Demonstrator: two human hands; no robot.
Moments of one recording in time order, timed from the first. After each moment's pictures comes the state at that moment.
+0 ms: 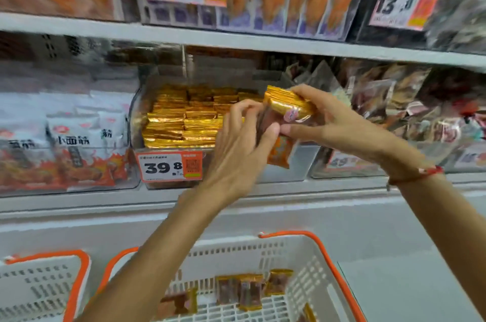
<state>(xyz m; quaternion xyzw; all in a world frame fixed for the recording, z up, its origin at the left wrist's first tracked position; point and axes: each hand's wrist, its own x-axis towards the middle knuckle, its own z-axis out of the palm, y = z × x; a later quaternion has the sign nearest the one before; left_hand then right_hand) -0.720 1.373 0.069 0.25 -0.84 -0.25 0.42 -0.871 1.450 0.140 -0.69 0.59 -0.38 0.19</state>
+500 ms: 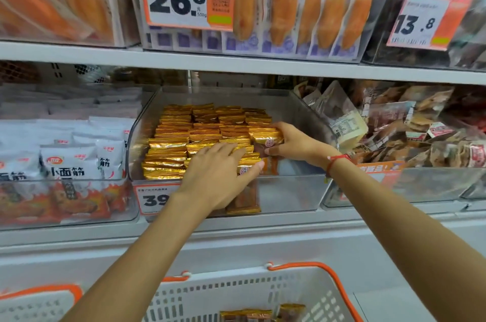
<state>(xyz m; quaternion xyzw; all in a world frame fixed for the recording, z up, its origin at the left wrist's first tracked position) -0.717 1.306 0.058 0.38 -0.92 0.03 0.12 -0.913 1.322 0.082 -0.59 0.74 -0.26 0.21</state>
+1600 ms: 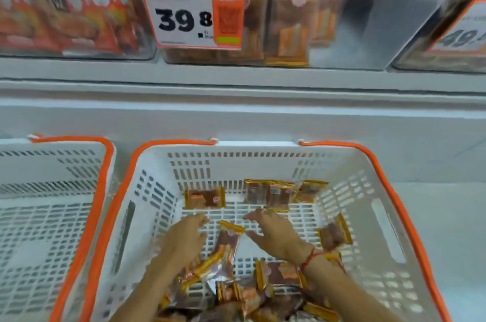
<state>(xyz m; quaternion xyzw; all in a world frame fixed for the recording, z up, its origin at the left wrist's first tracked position) -0.562 1.425 -0.280 0.55 -0.77 -0.33 -0.07 -0.769 1.501 -0.278 -0.67 0.69 -0.03 0.28</state>
